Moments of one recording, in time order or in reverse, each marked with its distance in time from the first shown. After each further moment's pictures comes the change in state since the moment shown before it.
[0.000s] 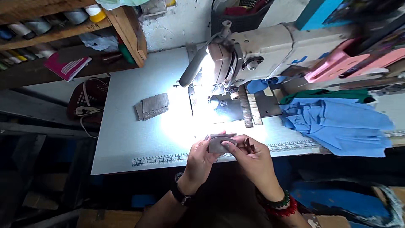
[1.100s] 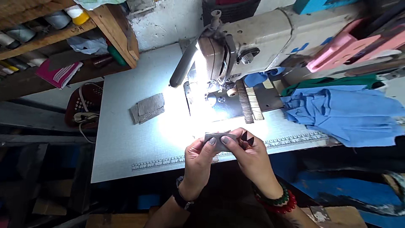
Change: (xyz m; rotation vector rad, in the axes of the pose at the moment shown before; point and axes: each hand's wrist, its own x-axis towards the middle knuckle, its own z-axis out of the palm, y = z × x) left_hand 0.000 -0.007 0.007 0.041 0.168 0.175; right_hand 0.006 -0.005 0.015 0.251 0.038 0.084
